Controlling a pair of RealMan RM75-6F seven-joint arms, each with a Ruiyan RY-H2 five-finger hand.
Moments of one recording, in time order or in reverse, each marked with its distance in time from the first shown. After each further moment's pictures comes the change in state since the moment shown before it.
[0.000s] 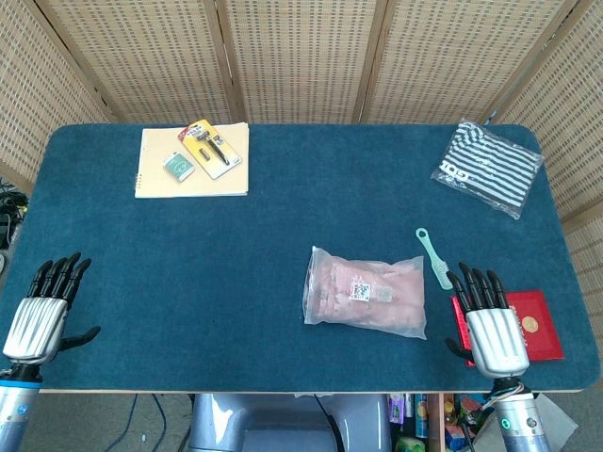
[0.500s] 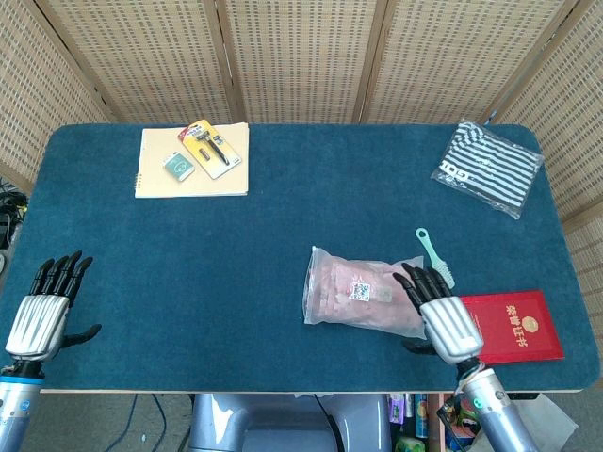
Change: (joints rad) left arm 0.000 -0.008 -0.030 0.008 -0.016 -0.042 0.013; right arm 0.167 -0.005 0.041 -0.001 0.033 -0.284 0.232
